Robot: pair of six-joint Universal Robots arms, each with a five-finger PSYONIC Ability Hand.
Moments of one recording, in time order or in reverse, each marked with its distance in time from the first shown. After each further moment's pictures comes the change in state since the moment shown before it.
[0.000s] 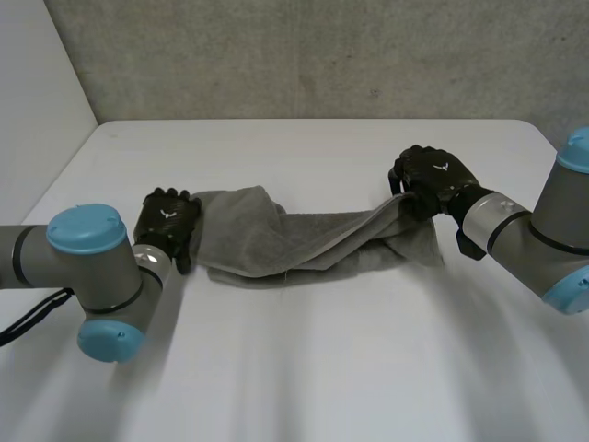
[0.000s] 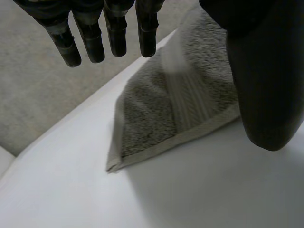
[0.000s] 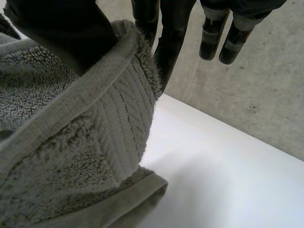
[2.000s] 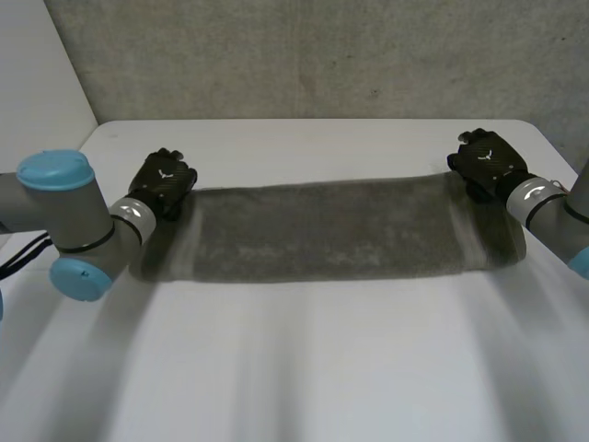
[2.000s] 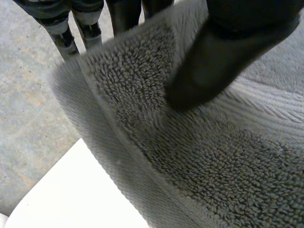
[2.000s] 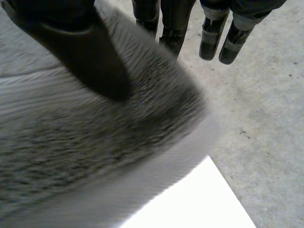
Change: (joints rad) left arm 0.116 -0.115 0.358 -0.209 0.266 0.136; right arm -0.186 0.277 -0.336 0.022 -0.048 -0.548; left_hand 0.833 0.888 0.000 0.000 0.911; right_hand -0.202 -0.186 0.000 0.000 -0.191
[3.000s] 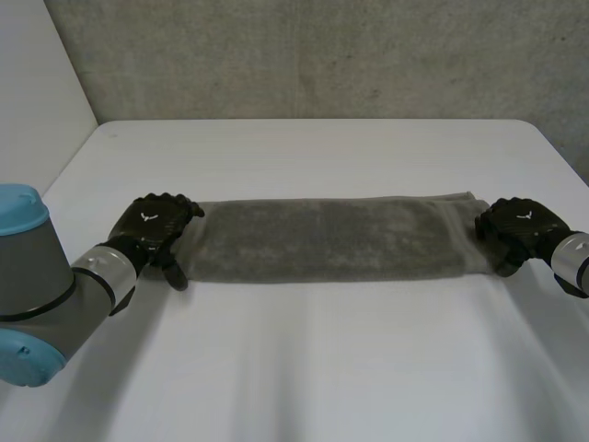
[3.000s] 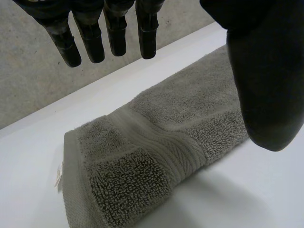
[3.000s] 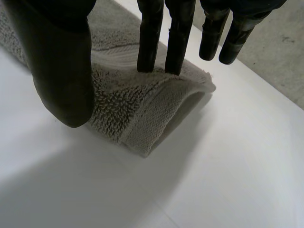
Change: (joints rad) left arm -0.006 0.429 -0.567 0.004 -0.003 -0.274; right arm -0.164 -0.197 0.431 0.100 -0.031 0.053; left_hand -0.829 -0.891 0.000 0.000 -0.912; right_hand -0.495 -0.494 0.000 0.000 -0.510
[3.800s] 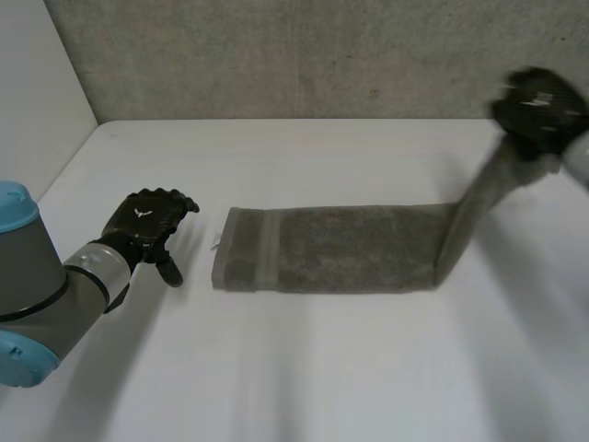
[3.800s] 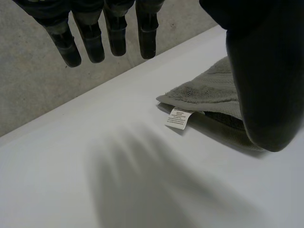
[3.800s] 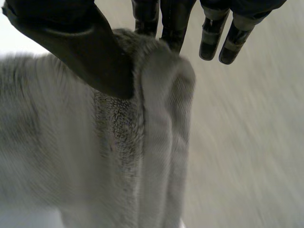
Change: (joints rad) left arm 0.011 0.031 -0.013 0.000 -0.002 0.002; right arm 0.183 -0.207 -0.238 -0.007 0.053 -0.080; left_hand 0.000 -0.001 0.000 0.000 0.000; right_hand 0.682 0.661 0.000 0.000 0.697
